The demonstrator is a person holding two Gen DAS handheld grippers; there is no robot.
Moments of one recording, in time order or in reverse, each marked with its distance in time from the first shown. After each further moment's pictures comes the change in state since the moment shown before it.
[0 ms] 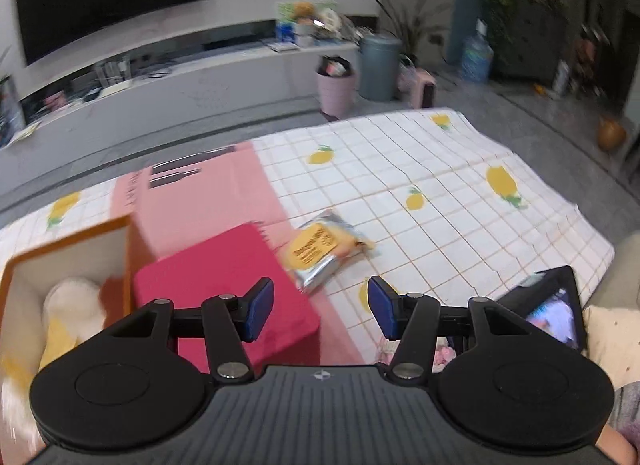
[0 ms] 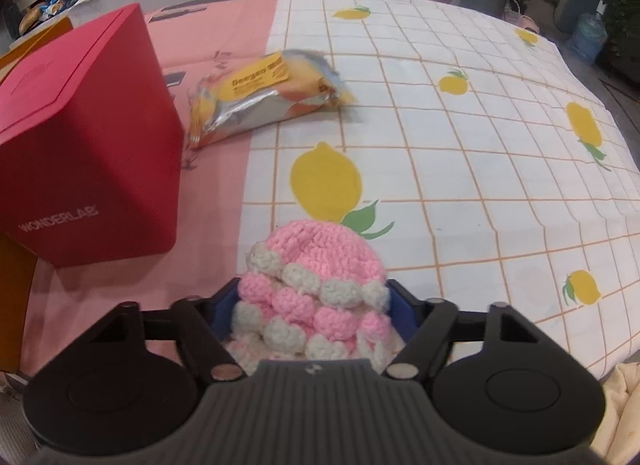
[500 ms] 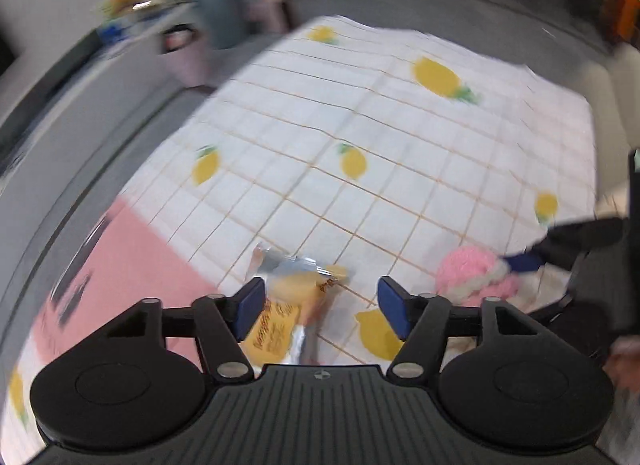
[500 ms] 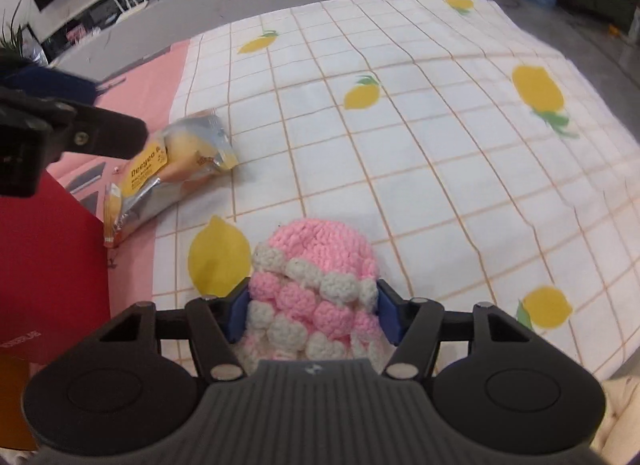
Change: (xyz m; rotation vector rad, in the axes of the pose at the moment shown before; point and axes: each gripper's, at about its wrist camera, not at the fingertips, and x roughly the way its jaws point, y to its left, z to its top) left arm 0.136 -0.027 0.072 0.561 0.221 -0.228; right arm 0.009 -0.082 0.029 0.242 -0.015 0.053
